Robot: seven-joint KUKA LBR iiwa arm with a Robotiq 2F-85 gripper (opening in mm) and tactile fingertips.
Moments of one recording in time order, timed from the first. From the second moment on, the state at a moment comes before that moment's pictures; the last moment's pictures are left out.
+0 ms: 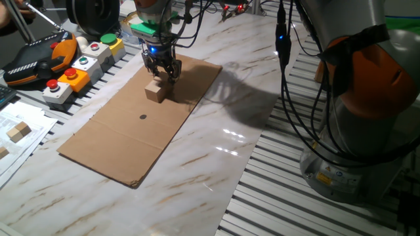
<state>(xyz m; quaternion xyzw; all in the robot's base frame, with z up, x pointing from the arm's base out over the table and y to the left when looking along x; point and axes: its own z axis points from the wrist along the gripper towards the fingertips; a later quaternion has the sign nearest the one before) 0.617 -0.072 0.055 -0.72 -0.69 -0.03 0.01</state>
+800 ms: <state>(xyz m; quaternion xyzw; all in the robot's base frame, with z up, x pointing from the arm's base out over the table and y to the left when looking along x) 0.616 -0.071 0.055 -0.73 -0.69 -0.01 -0.01</state>
